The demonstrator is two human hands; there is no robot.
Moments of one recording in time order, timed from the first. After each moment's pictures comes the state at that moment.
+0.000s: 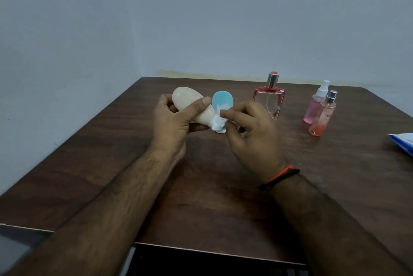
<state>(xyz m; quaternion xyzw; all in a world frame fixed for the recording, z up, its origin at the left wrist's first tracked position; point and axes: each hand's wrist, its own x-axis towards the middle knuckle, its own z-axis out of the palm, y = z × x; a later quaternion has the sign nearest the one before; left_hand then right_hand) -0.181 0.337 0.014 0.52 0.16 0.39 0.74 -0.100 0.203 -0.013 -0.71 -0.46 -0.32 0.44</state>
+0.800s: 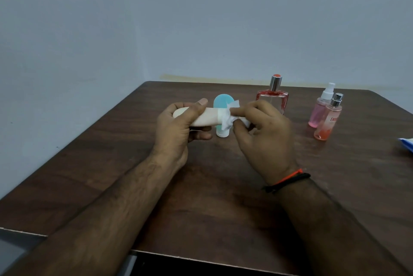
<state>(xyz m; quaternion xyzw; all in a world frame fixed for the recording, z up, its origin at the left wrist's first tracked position) -0.176 0.339 0.005 0.53 0.18 0.35 0.75 -0.096 0.195 -0.007 -0.71 -0.42 -0.33 0.46</state>
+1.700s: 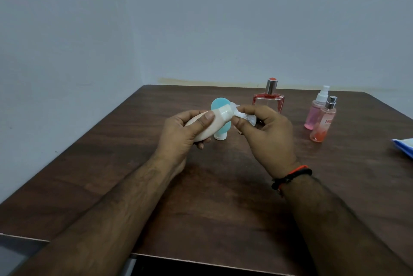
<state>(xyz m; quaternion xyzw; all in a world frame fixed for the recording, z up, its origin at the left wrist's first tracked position) -0.173 0.342 -0.008 0.64 0.12 0.30 0.70 -0.087 0.190 -0.004 -0.70 -0.34 -0.14 0.62</state>
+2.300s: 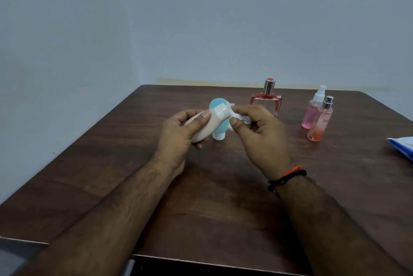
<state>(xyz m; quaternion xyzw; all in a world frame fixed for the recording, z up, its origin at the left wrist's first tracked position) -0.173 0.342 -0.010 0.64 0.14 0.31 0.69 -0.091 0.194 -0.005 -0.71 -0.36 -0.14 0.58</state>
